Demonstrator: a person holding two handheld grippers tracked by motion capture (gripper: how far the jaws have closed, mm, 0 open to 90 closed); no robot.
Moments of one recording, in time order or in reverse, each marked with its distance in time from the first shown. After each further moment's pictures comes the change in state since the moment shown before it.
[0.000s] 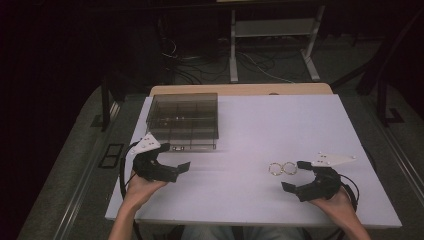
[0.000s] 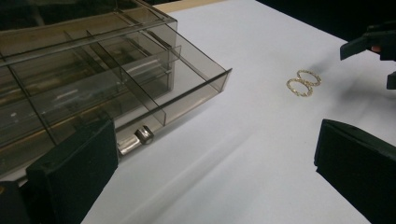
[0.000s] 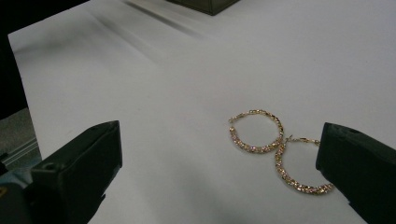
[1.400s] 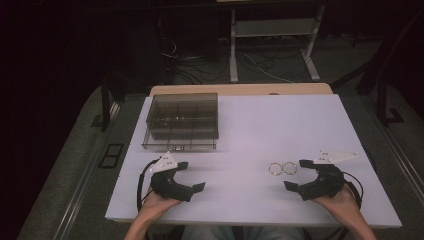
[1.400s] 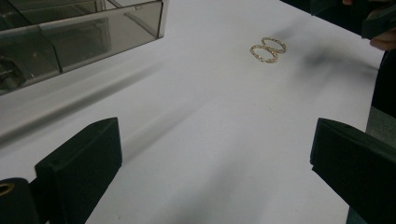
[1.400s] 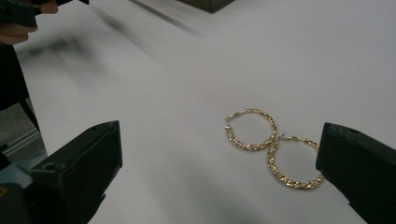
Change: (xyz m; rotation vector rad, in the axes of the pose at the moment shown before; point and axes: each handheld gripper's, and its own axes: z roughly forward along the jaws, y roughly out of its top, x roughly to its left) left arm -0.025 -0.042 0.034 0.028 -0.121 -0.003; right arm -0.001 0.011 -0.010 0.035 -0.005 -0.008
